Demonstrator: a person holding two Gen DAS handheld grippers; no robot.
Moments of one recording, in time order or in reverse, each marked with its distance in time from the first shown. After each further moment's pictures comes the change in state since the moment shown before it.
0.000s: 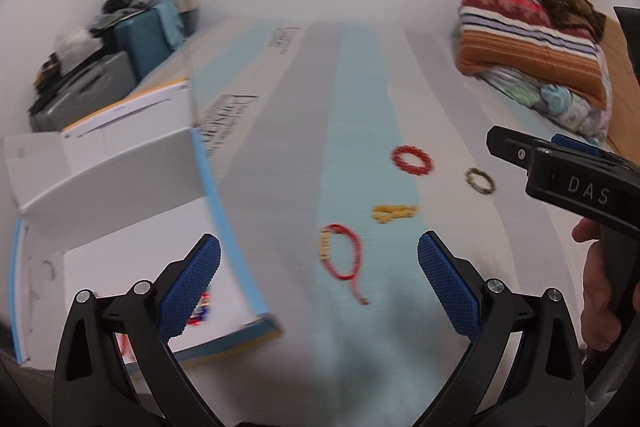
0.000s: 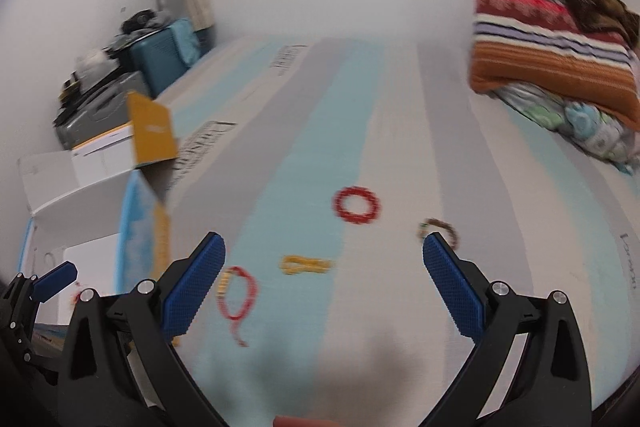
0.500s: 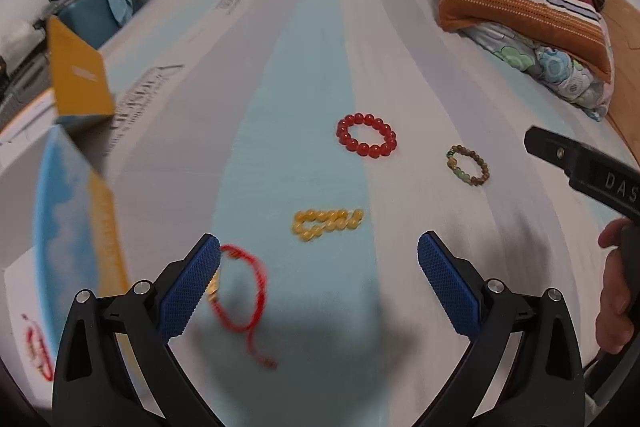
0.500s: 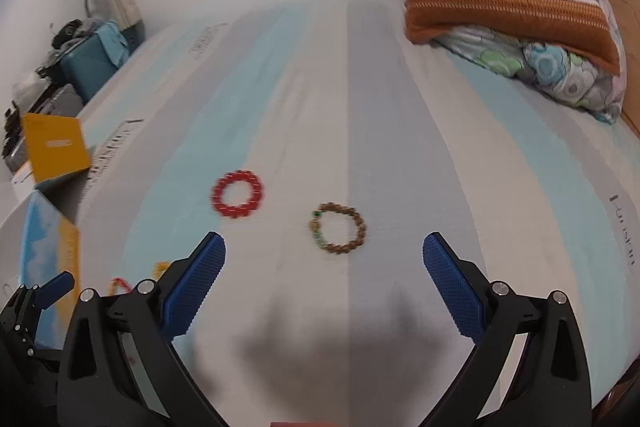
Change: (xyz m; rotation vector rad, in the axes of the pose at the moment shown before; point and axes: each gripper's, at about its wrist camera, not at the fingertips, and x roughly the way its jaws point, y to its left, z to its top) left arm 0.129 -0.079 0.017 0.032 0.140 -0.069; right arm 0.089 -0.117 -0.006 0.119 0.104 -0.102
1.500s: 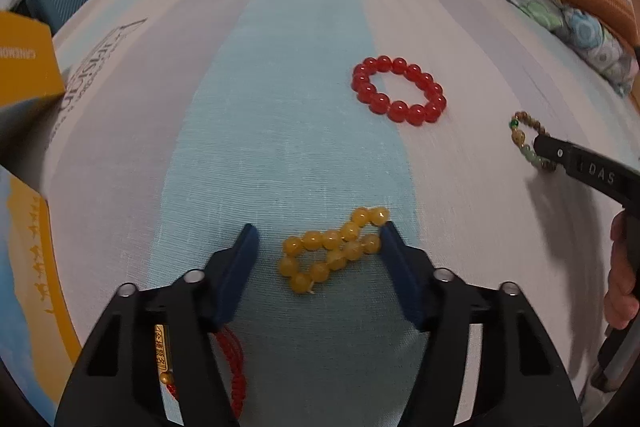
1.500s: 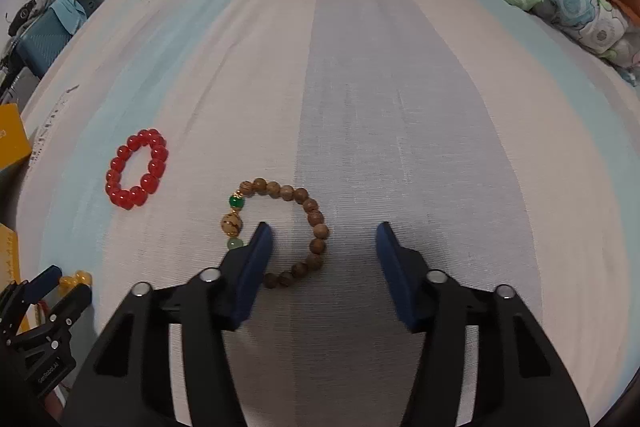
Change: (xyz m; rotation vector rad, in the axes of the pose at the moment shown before) left arm 0.098 0.002 0.009 0.039 0.165 0.011; right arm 0.123 -0.027 -0.008 0.028 0.197 -0.042
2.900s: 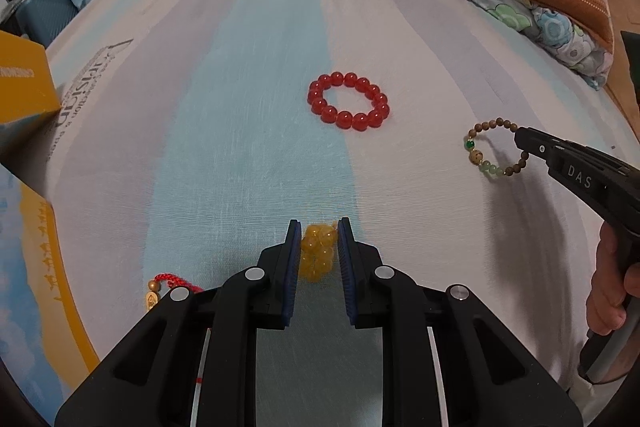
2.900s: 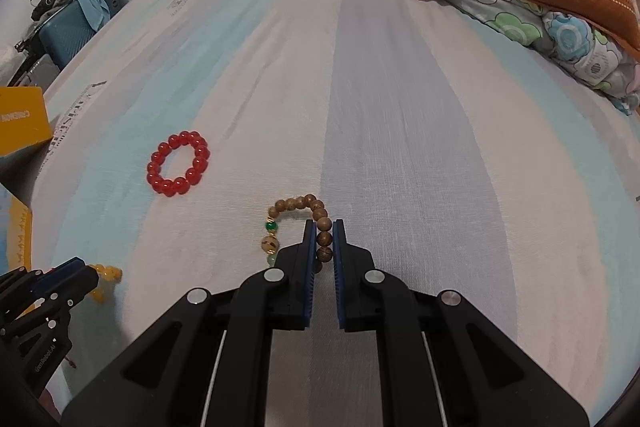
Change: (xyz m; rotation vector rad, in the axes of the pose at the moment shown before) left arm -0.040 -0.014 -0.007 0.033 -0.037 -0.065; right arm -0.048 0.009 -0.009 -0.066 -0.089 0.023
